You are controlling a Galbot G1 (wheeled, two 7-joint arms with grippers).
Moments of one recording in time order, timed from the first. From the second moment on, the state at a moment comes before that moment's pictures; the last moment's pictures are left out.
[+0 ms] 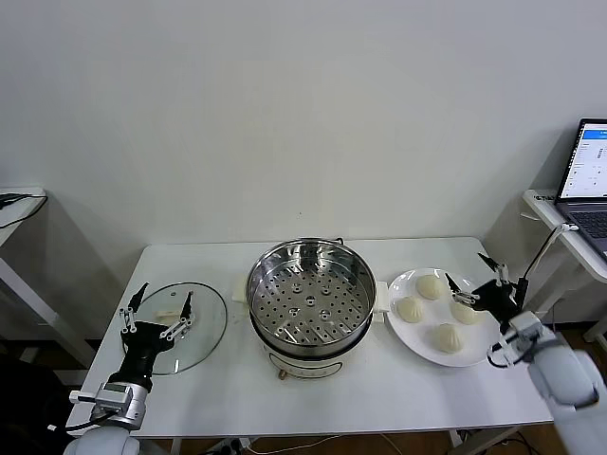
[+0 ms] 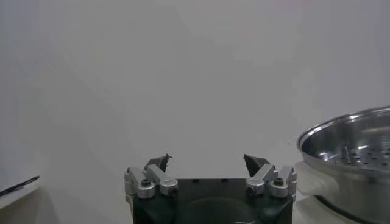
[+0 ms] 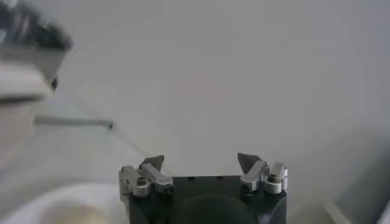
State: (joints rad) left arm 1.52 -1.41 -0.70 -2.09 0.07 -0.01 0.13; right arm -0.99 0.69 0.40 1.53 -0.06 -0.01 -0.44
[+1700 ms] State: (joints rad) left arm 1.53 -1.42 -0.74 -2.07 0.05 -0.01 0.13; right arm -0.04 1.03 -0.39 0.62 -0.52 0.07 -1.11
